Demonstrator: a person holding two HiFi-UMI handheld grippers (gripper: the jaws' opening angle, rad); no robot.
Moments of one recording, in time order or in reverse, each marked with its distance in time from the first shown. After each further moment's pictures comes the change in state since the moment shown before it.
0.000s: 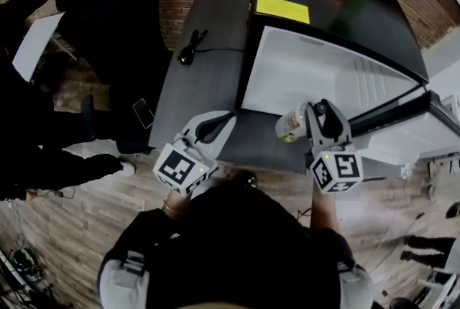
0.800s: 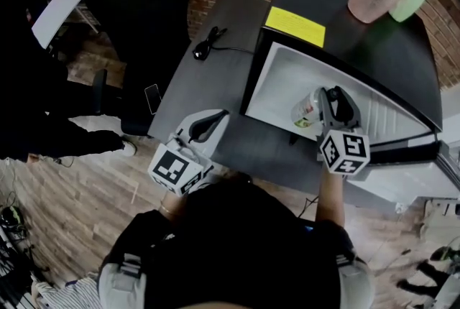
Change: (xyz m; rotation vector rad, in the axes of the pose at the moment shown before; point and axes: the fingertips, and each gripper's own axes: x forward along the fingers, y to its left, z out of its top) left arm 0.004 0.031 0.001 0.013 -0.016 0.217; right arm 0.096 -0.059 -0.006 -0.070 0.032 0.077
